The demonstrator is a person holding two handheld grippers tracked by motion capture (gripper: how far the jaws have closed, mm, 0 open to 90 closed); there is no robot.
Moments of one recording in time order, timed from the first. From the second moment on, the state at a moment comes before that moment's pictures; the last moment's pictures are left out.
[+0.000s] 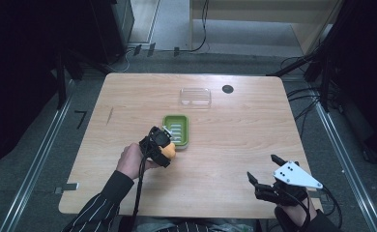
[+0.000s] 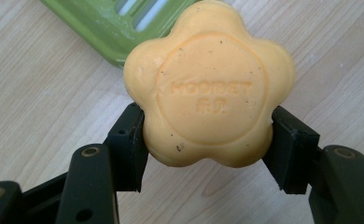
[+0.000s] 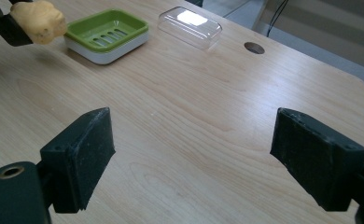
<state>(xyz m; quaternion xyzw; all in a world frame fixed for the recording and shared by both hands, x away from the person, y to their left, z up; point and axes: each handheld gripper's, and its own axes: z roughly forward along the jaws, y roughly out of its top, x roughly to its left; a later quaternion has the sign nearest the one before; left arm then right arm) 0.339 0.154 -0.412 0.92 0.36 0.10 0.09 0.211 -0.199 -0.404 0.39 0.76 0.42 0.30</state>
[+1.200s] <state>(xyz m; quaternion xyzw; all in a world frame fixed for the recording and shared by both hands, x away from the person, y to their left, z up) 0.378 0.144 -0.402 0.92 0.36 0.10 0.11 0.211 -0.199 -0.404 0.39 0.76 0.42 0.30</state>
